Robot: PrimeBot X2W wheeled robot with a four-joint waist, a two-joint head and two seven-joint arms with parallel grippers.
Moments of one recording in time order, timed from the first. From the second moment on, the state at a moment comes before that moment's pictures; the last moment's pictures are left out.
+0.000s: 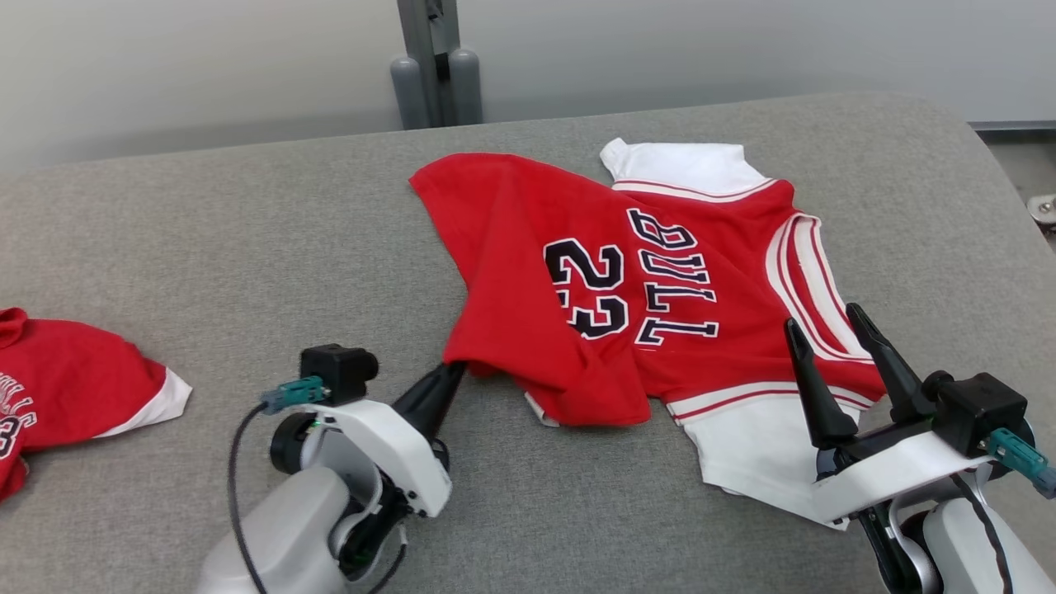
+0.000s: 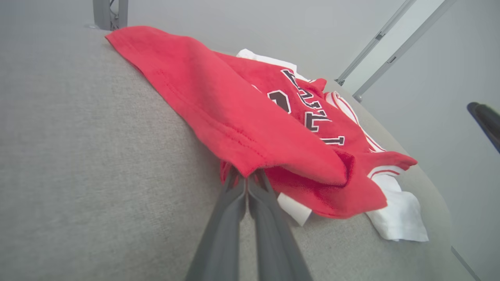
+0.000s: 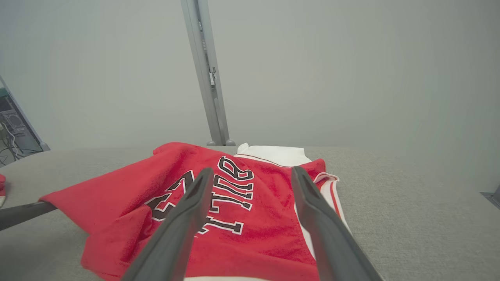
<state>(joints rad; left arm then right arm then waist) -0.54 0.15 -0.80 0.70 -0.95 -0.13 -0.17 -0.24 -0.20 0.23 0.28 0.35 0.13 -0.26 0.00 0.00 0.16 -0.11</state>
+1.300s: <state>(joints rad) -0.78 0.34 -0.89 0.87 -0.80 0.09 0.06 -0.28 -0.18 0.28 0.28 0.35 0.13 -0.26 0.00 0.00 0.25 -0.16</state>
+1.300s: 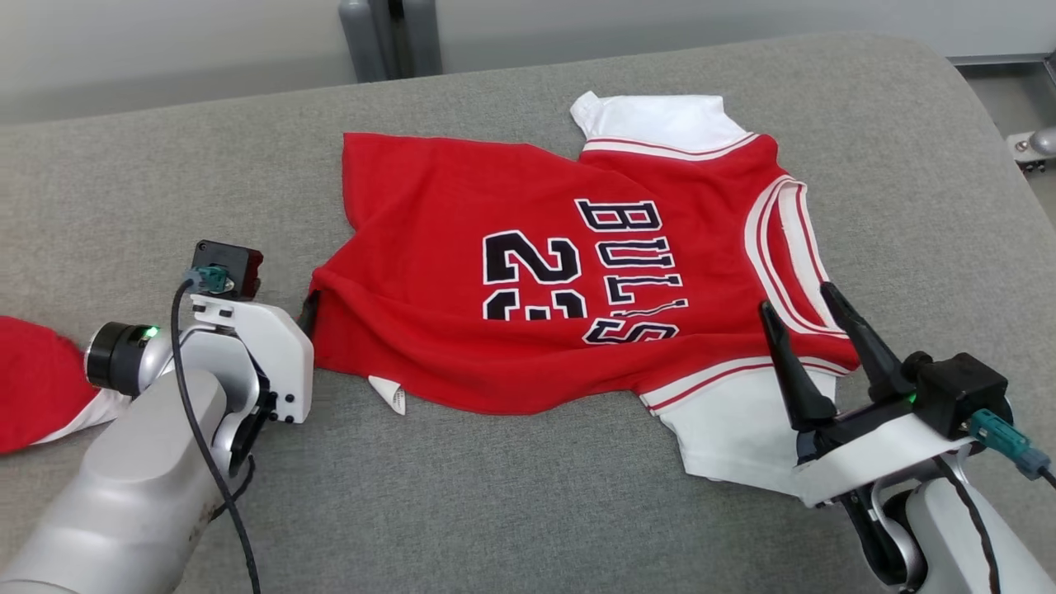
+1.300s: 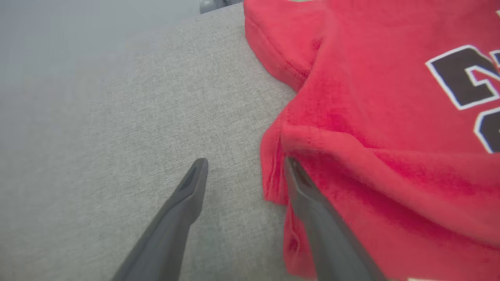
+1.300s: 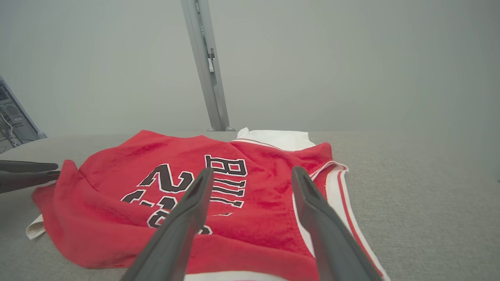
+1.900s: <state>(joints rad) -0.55 0.37 -0.60 0.59 -0.77 0.18 -0.26 -0.22 -0.21 0.19 0.18 0.29 0.13 -0.26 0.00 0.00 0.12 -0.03</state>
